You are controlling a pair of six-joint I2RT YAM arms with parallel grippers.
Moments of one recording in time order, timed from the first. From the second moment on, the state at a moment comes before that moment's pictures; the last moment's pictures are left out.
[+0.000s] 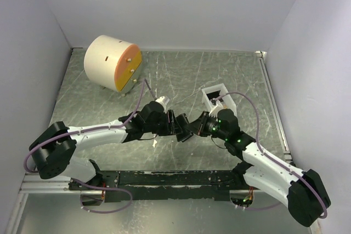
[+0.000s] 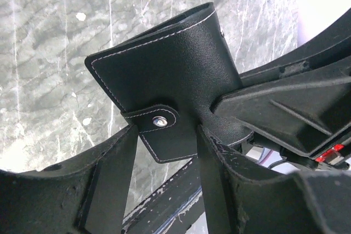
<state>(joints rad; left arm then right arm) -0.95 1.42 0.75 0.05 0.09 -0.93 0.57 0.87 0.33 0.12 -0.30 0.80</state>
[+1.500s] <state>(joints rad) -0.97 1.46 0.83 -0.16 -0.09 -0.89 0.70 0.94 0.35 0.13 -0.17 0.79</state>
